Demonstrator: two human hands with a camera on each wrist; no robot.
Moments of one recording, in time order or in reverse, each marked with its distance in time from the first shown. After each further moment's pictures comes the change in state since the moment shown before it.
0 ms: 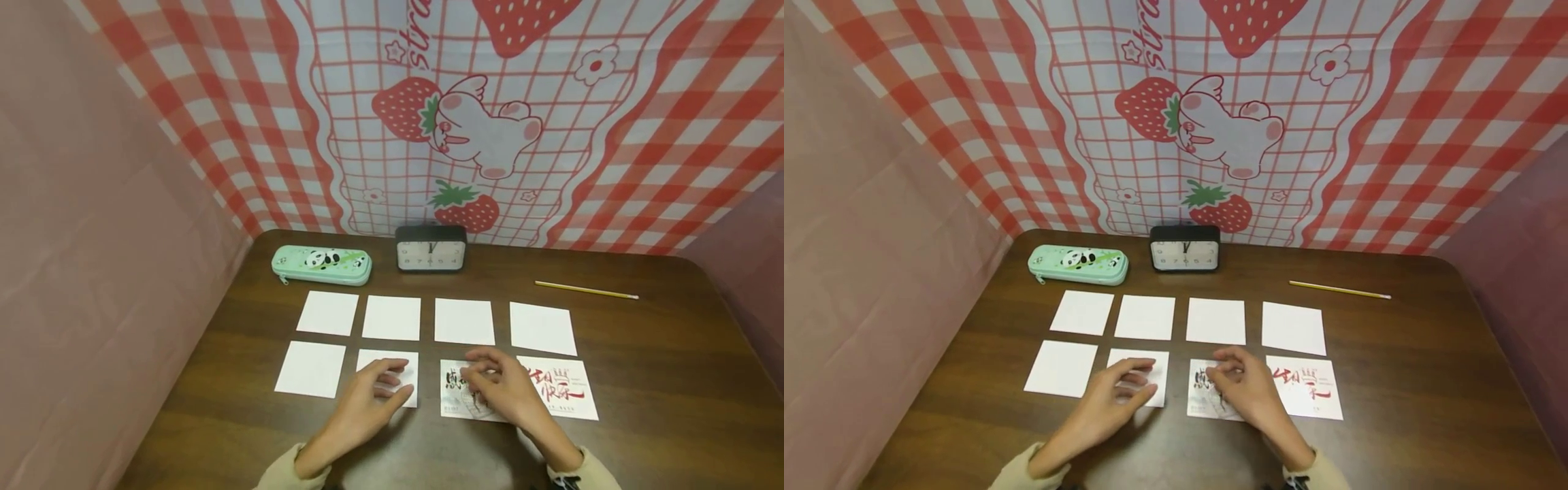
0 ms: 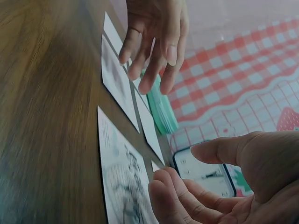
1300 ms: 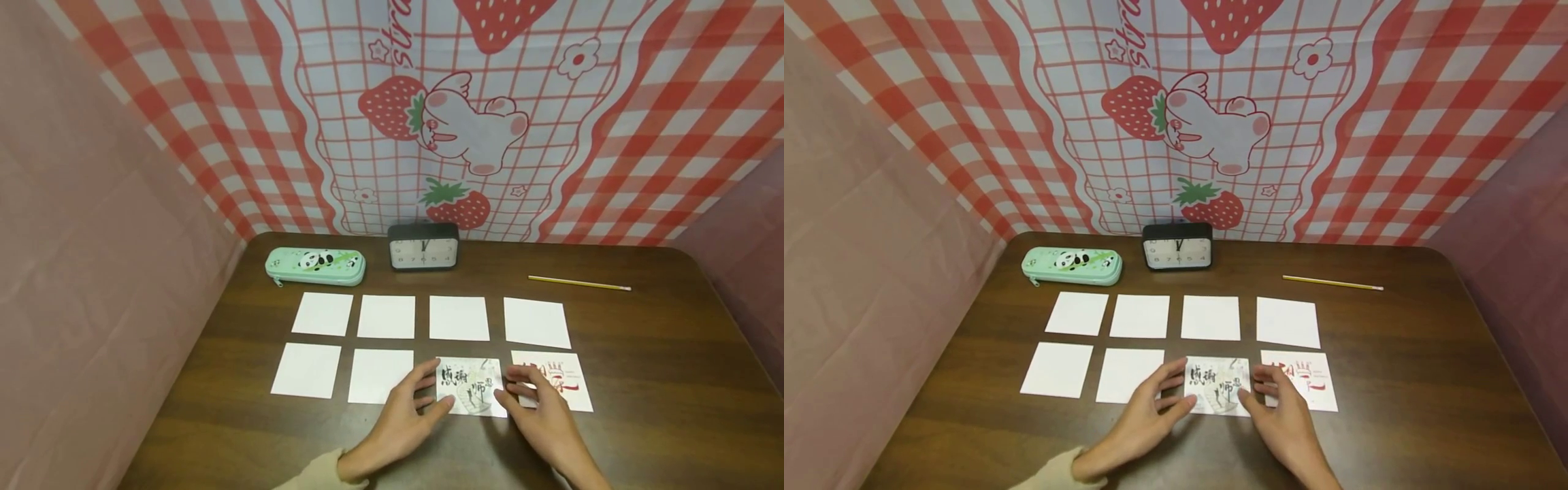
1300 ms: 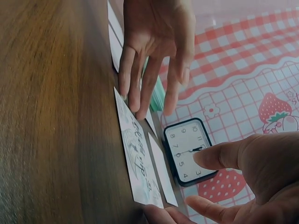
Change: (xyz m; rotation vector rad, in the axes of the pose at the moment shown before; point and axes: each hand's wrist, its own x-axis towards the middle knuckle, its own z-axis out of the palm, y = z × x) left_hand 0.005 0.018 0.063 -0.216 -0.079 -0.053; right_hand -0.049 0.029 -0.023 -0.155 0.239 -0.019
